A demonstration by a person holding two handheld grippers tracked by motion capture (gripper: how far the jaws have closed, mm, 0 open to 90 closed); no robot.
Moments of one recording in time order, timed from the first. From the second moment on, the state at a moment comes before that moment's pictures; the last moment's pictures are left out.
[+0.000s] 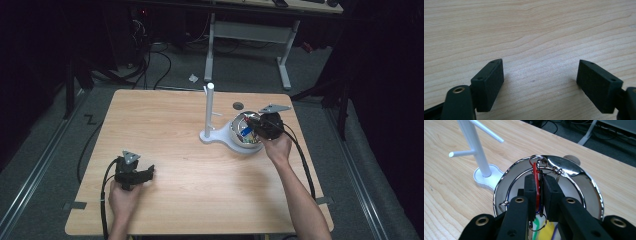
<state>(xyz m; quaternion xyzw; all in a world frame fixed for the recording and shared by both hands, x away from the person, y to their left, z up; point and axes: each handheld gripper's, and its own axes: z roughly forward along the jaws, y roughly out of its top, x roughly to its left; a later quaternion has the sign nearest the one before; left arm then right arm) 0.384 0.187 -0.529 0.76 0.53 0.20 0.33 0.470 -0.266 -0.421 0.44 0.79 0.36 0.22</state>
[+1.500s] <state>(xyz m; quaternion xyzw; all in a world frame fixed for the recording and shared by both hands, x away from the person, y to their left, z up) 0.384 0.187 -0.529 0.75 0.53 0.20 0.33 0.462 -0.282 -0.419 0.48 0.77 0.36 0.20</state>
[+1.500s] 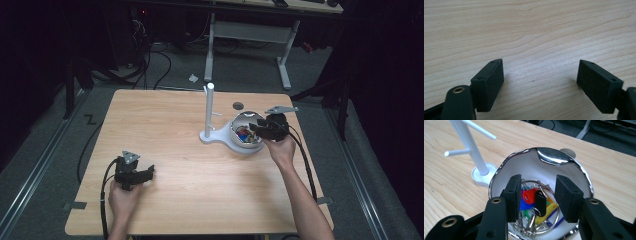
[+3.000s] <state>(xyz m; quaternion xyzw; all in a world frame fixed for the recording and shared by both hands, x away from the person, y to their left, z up) 0.384 0.187 -0.529 0.76 0.53 0.20 0.33 0.365 -0.335 -0.394 0.51 0.72 0.40 0.24</state>
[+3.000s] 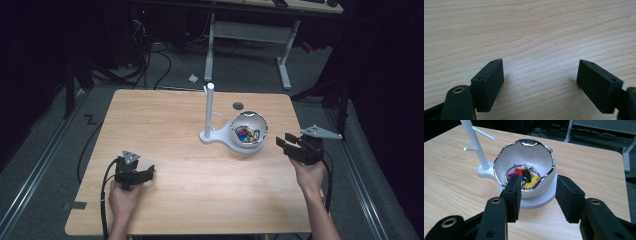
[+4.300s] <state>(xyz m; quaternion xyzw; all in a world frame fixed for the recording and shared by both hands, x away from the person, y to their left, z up) 0.383 0.186 -0.529 0.76 0.53 0.21 0.32 0.340 -0.322 -0.461 0.53 0.71 0.40 0.22</state>
